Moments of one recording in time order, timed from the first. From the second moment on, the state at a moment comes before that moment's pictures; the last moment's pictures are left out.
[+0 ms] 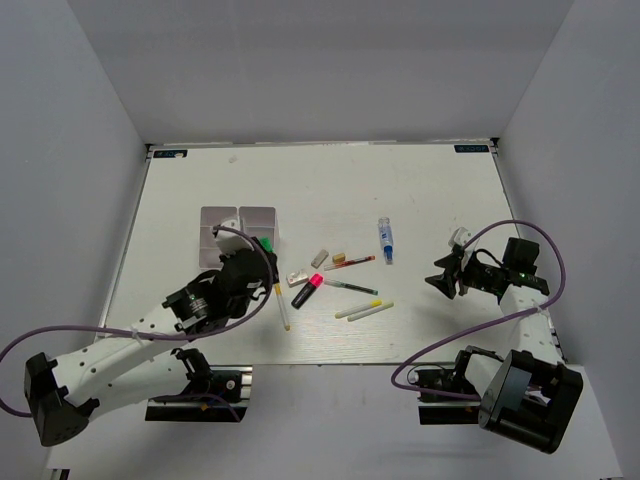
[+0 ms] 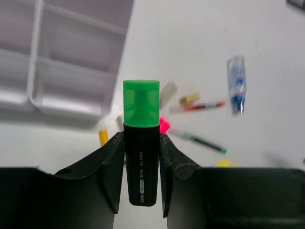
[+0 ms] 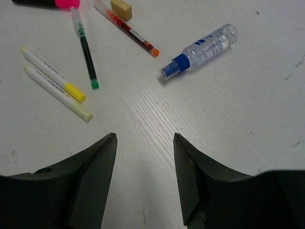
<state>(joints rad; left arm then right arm) -0.95 0.86 0.71 -0.46 -0.65 -0.87 -0.33 1.01 0.55 -0.56 -1.12 -1.05</state>
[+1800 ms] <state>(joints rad) -0.35 1.45 0.67 0.57 -0.88 -0.44 -0.33 1.04 0.58 -0.59 -1.10 -1.04</state>
